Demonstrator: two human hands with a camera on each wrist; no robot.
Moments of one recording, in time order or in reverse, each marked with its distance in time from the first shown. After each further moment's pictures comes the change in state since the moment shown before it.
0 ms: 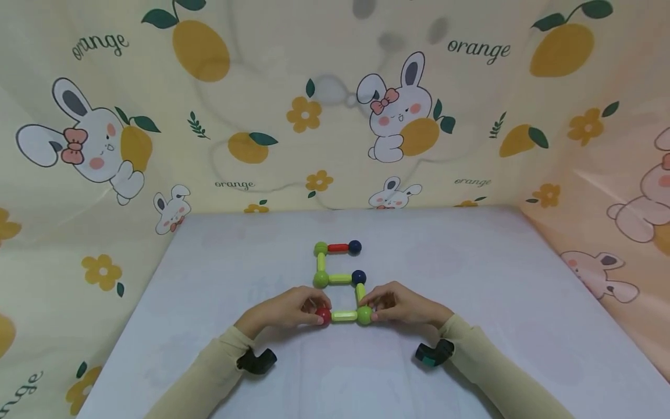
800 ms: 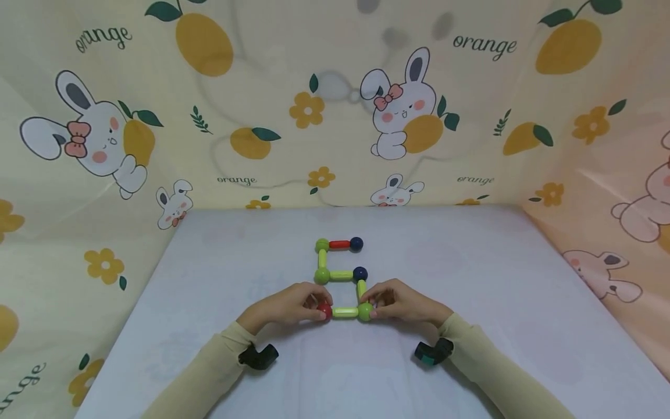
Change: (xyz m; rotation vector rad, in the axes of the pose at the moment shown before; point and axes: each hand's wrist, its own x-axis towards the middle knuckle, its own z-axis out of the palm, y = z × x) left_hand -0.002 0.001 0.002 0.005 0.009 0.021; right_hand 0.001 -0.002 0.004 0.000 0.027 0.014
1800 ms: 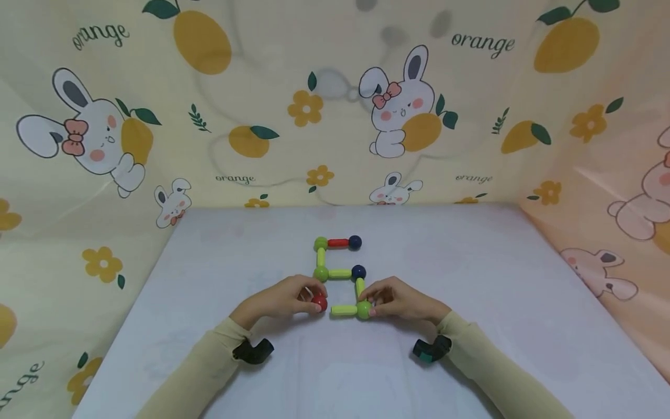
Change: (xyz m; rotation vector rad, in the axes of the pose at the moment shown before) left_hand -0.006 0.000 -0.013 -0.005 0.026 0.021; right_hand 0.000 -0.001 0.000 -0.007 -0.002 0.010
